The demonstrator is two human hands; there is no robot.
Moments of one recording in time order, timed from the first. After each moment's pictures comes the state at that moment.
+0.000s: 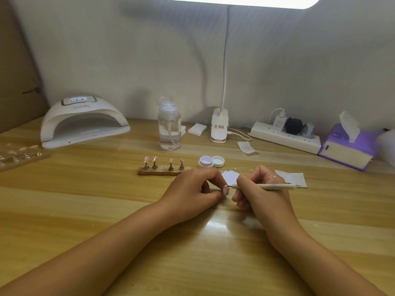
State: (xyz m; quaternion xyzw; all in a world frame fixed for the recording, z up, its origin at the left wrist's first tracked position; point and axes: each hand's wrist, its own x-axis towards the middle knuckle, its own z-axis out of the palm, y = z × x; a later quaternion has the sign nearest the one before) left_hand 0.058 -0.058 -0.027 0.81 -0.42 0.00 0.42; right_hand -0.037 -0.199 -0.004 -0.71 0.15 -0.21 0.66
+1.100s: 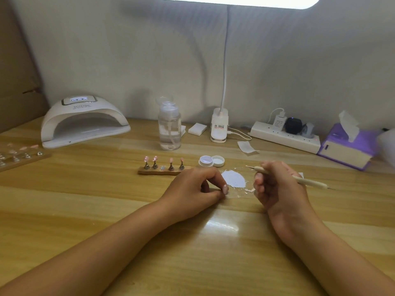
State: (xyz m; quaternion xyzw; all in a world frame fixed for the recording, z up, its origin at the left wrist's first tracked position) left_hand 0.058 -0.057 -0.025 0.80 -0.42 -0.01 0.43; right_hand -0.039 -0.216 0.006 -0.53 0.14 -0.21 0.81
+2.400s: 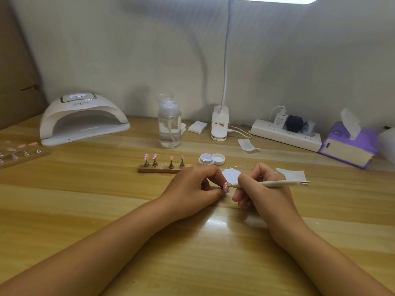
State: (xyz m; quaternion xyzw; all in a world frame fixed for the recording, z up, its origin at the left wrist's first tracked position) left_hand 0.060 -0.058 -0.027 0.81 -0.41 0.00 0.42; right_hand -0.033 -0.205 -0.009 -0.71 0.12 -0.19 0.67
